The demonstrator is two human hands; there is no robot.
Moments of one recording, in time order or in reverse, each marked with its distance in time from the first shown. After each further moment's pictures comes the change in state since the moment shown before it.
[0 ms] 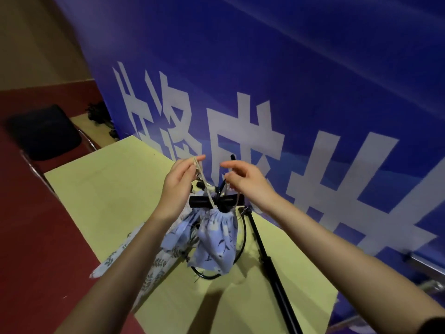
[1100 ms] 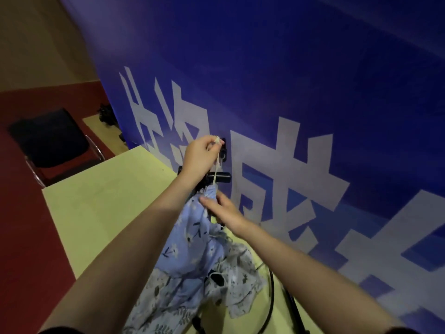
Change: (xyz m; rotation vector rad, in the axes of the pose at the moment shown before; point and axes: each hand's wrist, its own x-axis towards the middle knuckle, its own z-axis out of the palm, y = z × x) left_hand 0.246 -0.086 -0.001 0.386 0.074 0.016; right_hand 0.195 0.109 0.106 0.192 -0.233 0.288
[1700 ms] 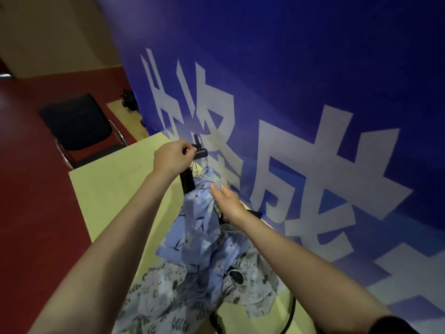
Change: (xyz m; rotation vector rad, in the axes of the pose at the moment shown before) left_hand 0.011 -0.095 -0.074 0.646 -0.008 -0.175; right_hand 0.046 0.003 0.043 0.045 0.041 -0.046
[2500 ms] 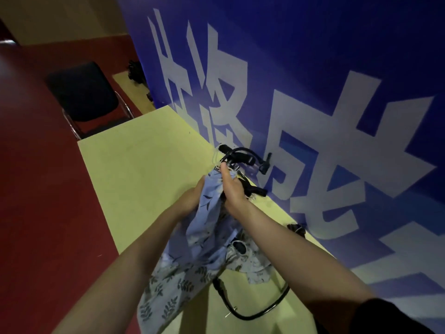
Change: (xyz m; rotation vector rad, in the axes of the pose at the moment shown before) left_hand -0.129 -0.047 0.092 -0.713 -0.595 -0.252; right_hand 0.000 0.039 0.028 0.355 0.141 0.292
